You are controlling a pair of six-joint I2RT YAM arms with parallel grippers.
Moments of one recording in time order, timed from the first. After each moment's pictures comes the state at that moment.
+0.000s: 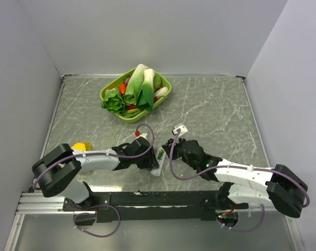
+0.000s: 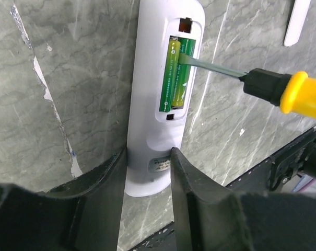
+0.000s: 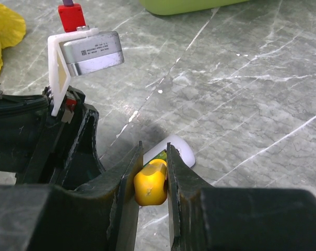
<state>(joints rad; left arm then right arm) -0.95 1.50 0.62 0.01 0.04 -0.96 0.96 1.11 0.42 0.33 0.24 0.28</state>
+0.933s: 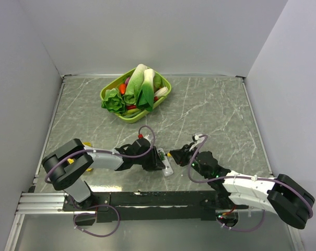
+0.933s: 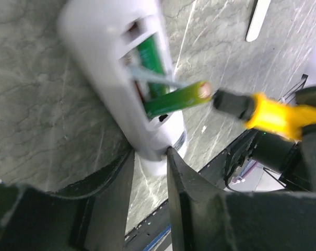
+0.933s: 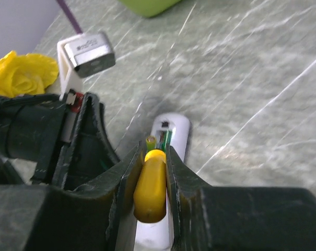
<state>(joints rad) -0.93 1.61 0.58 0.23 0.21 -1.12 0.87 0.98 0.09 0.66 0.18 0.58</state>
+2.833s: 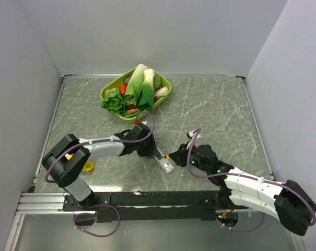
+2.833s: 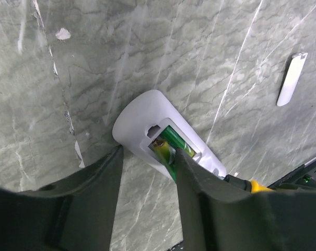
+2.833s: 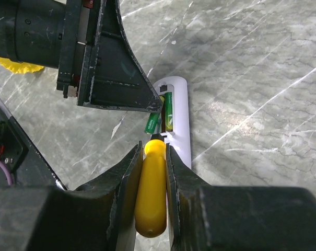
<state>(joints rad) -0.79 1.61 0.80 -0.09 0.09 -0.88 0.80 0.89 0.21 0.33 -0.03 0.53</state>
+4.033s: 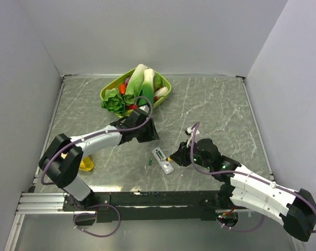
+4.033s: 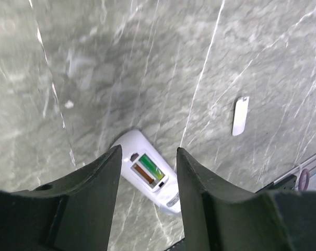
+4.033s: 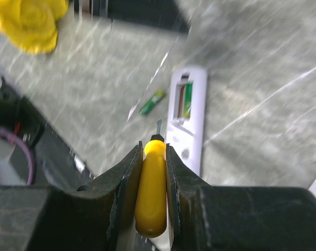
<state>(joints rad) -0.72 1.59 0.98 -0.21 0.07 -0.82 0.80 0.80 0.40 -0.05 -0.08 0.50</state>
